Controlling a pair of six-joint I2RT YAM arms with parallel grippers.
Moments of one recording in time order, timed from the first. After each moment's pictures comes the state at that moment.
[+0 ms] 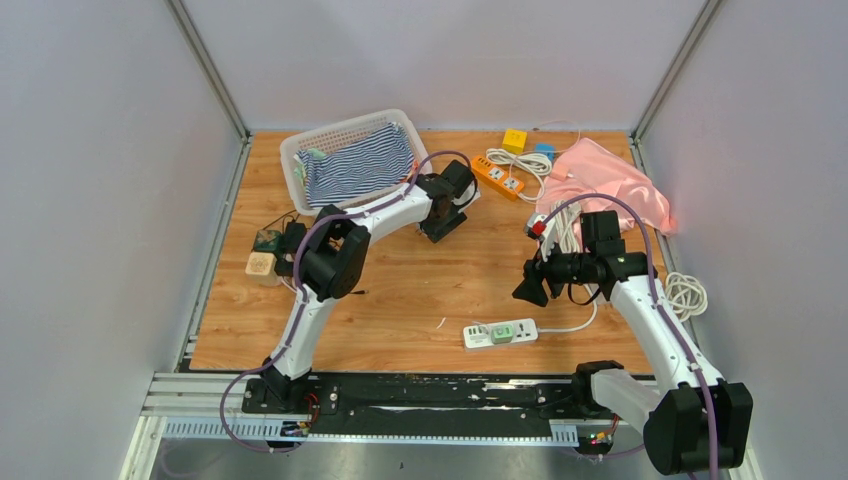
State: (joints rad) left arm -0.70 2.26 1.83 -0.72 -0.30 0.26; right arm 0.12 1.01 0.76 -0.73 -0.81 -0.60
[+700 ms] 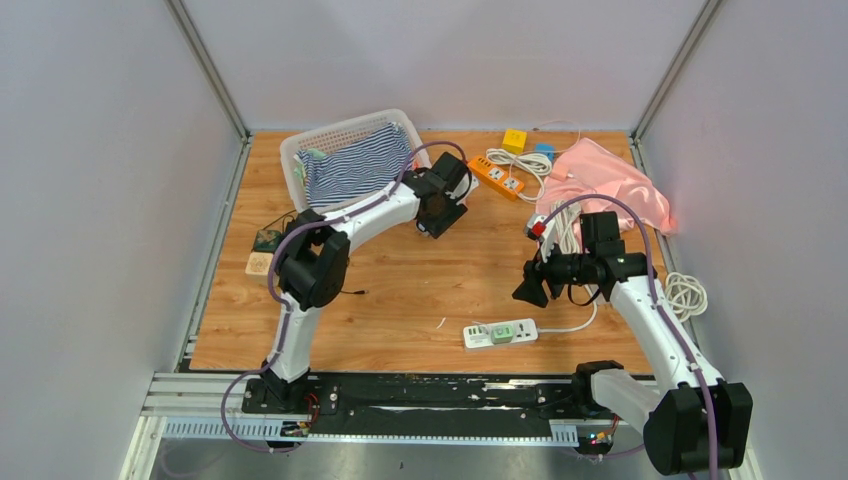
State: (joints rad) left arm -0.70 2.13 1.76 -0.69 -0.25 0.21; right arm 0.12 1.01 0.75 -0.73 -0.81 -0.60
